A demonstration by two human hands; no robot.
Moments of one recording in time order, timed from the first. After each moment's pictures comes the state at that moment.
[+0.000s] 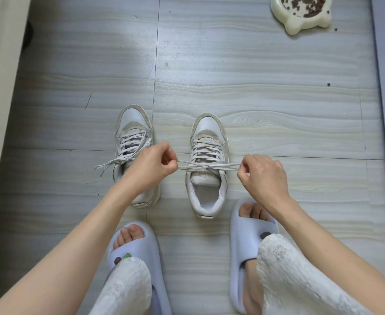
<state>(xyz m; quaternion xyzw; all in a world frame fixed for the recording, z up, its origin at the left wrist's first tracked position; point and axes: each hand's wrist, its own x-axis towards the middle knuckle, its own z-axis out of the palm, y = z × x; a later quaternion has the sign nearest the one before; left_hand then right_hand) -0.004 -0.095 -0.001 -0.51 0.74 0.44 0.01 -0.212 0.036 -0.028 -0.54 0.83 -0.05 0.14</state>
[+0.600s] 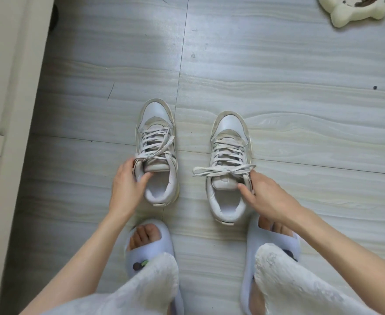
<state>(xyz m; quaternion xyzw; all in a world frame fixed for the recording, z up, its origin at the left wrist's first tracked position) 0.087 -0.080 -0.050 -0.69 0.65 0.32 -0.04 -0.191 0.024 -0.034 -0.52 0.74 0.02 0.43</state>
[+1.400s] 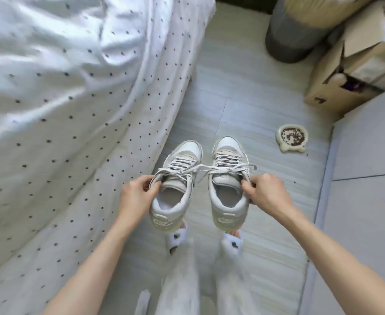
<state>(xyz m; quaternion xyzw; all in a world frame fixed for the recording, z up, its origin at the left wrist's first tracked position) 0.114 -0.105 0.475 -0.74 0.55 0.36 -0.15 -0.167 -0.090 0.483 -0.56 0.76 0.01 0.32</state>
